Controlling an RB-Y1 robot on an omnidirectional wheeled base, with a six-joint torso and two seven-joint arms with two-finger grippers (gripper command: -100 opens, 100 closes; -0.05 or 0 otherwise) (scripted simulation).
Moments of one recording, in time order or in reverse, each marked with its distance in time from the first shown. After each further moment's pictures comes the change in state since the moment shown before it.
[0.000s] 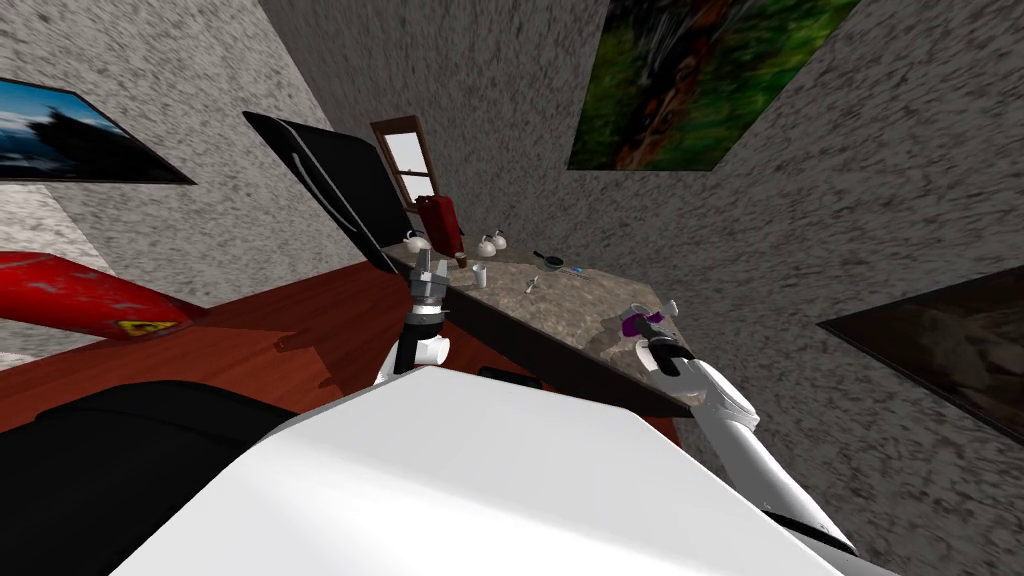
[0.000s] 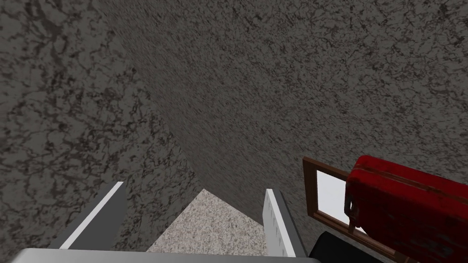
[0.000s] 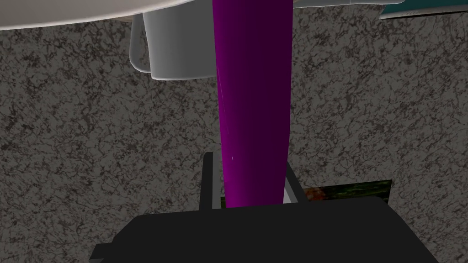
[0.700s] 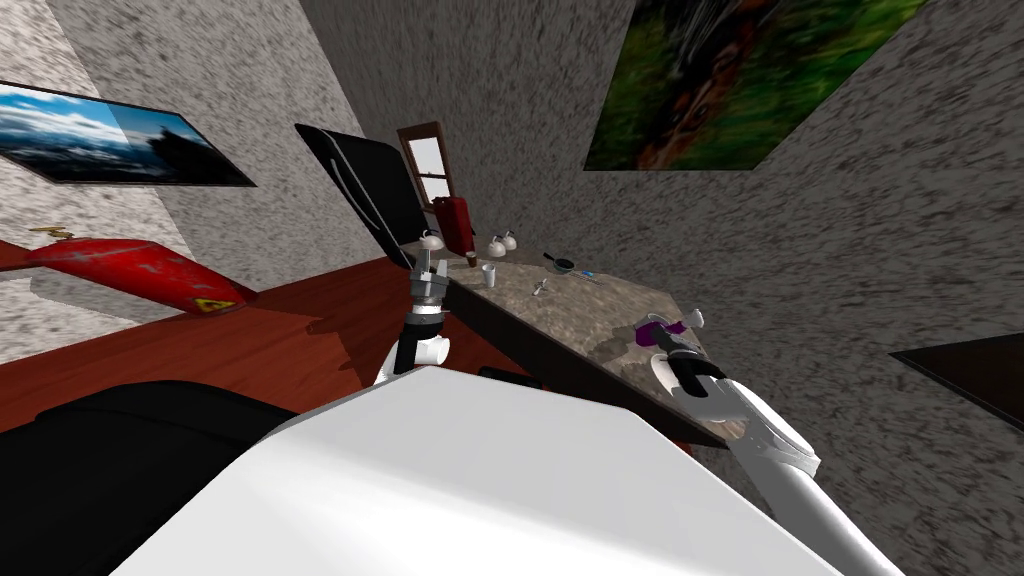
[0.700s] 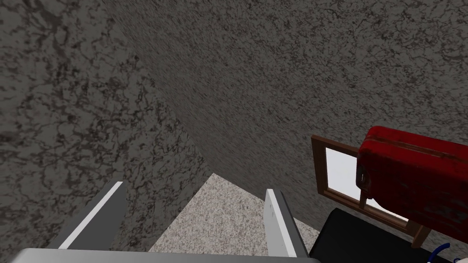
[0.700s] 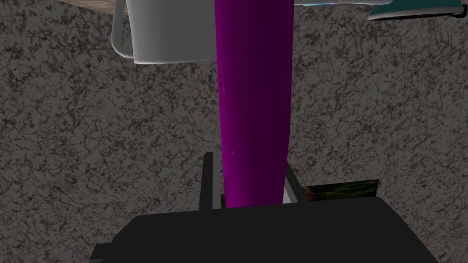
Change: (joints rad) left arm 0.000 0.000 0.000 0.000 0.000 0.000 0.000; right arm 0.184 -0.050 -0.065 -0.168 -0.042 0.065 -0.011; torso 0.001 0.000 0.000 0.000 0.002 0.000
